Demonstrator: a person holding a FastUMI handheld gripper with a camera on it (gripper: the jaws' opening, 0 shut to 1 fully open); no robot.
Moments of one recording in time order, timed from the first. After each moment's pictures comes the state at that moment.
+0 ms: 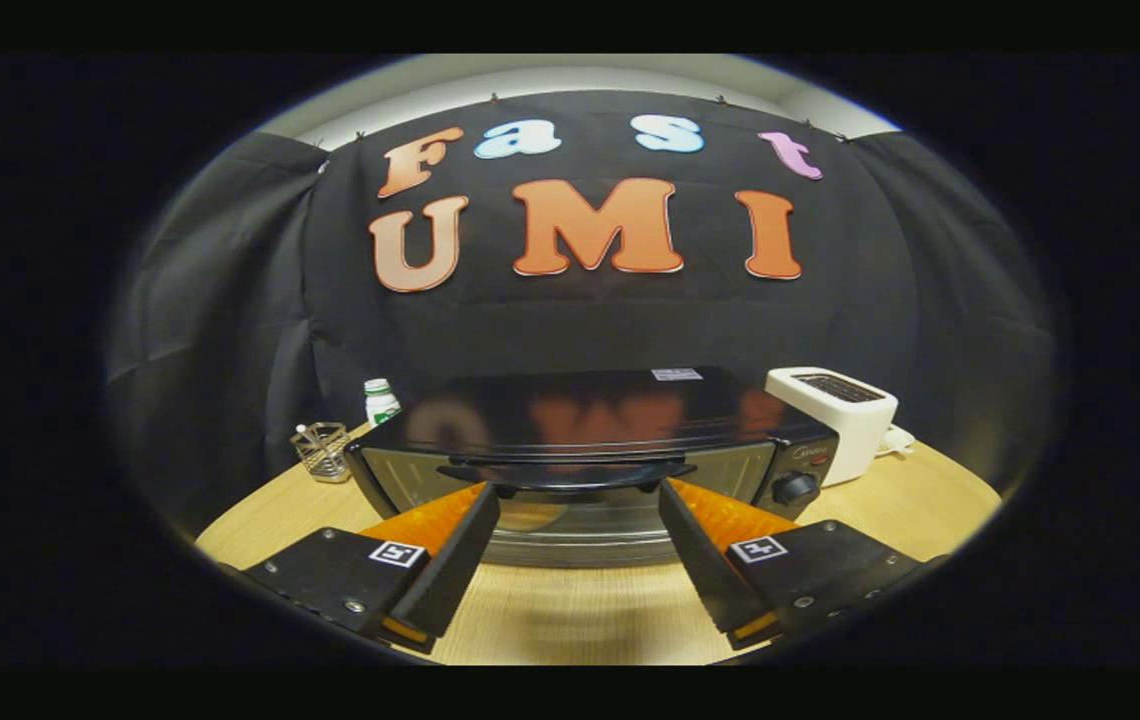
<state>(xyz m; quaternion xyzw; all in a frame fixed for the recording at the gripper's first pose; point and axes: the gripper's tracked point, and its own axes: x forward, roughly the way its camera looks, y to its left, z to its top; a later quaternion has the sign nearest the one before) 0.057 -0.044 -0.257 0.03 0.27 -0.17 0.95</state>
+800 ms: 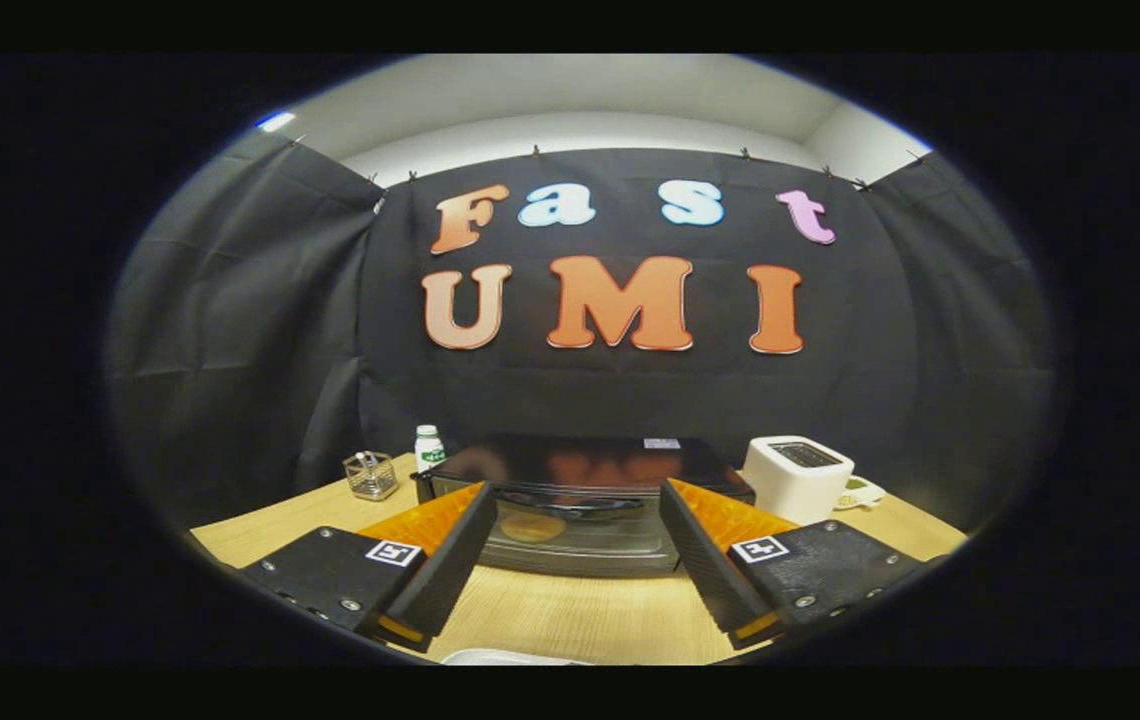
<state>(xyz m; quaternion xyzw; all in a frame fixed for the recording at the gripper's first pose) -0.014 -0.040 -0.134 0.00 0.16 -0.12 0.98</state>
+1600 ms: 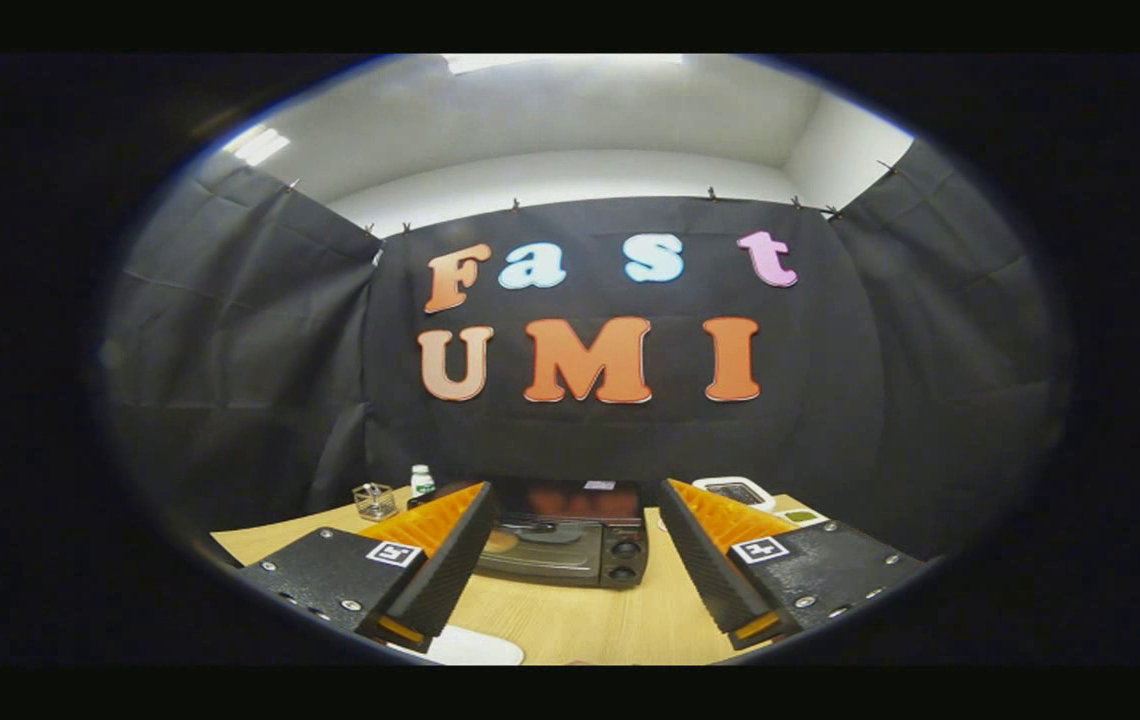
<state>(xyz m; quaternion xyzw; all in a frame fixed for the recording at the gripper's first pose) -0.104 -0.118 -0.036 0.01 0.09 -0.12 0.99</state>
